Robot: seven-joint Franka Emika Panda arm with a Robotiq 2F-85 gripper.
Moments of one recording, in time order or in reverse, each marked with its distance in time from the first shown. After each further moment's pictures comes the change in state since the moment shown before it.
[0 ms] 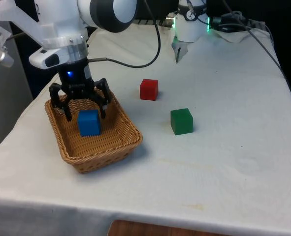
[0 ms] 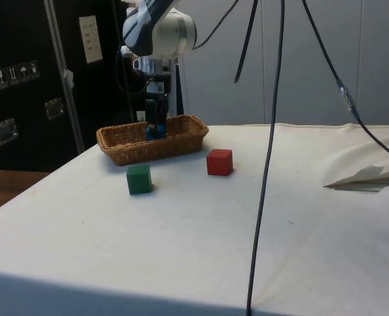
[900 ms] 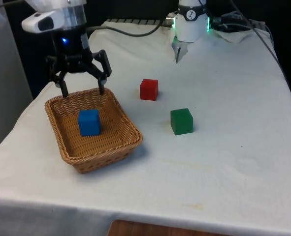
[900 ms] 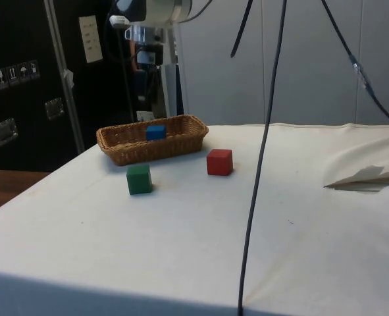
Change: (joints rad) arm 0.041 -0.119 -0.037 -0.003 -0.033 -0.084 0.074
